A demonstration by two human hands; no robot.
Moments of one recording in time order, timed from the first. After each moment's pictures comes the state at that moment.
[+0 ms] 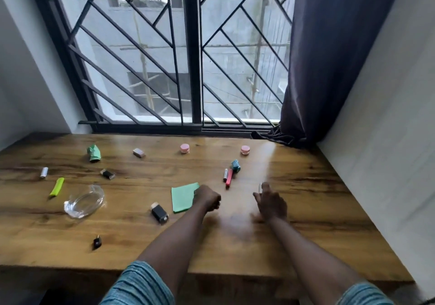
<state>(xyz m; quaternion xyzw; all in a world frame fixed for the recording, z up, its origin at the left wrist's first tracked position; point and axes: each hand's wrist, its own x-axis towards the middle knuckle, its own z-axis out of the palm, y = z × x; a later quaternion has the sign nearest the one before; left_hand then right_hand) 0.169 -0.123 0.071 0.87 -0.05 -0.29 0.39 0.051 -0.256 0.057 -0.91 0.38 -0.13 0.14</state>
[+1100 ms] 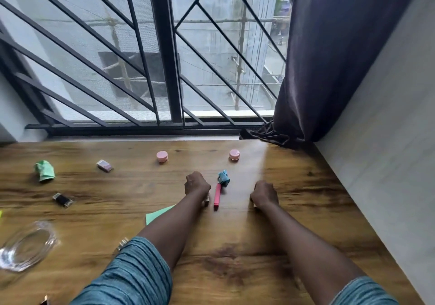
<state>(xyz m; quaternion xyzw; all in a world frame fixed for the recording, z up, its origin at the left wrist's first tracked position) 0.268 -0.220 0.058 0.94 -0.06 -0.18 0.29 0.148 -0.344 0.049 -0.83 0.50 0.01 0.24</state>
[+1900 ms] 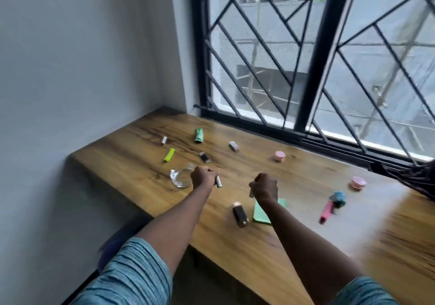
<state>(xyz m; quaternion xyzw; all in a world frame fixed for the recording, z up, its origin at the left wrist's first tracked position) 0.280 0.059 0.089 0.80 0.23 0.01 0.56 0.242 -0.092 0.084 -0.88 0.23 -0.02 0.42</state>
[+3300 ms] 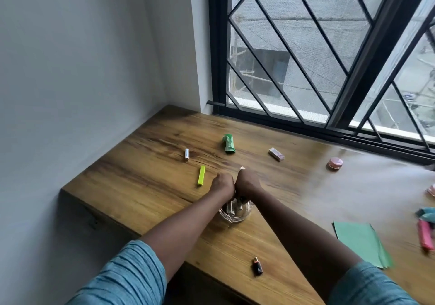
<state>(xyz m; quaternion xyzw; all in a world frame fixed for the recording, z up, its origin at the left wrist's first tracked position) 0.420 0.181 0.068 0.96 0.01 -0.17 0.22 0.409 0.107 0.078 -0.95 0.15 0.11 0.27</state>
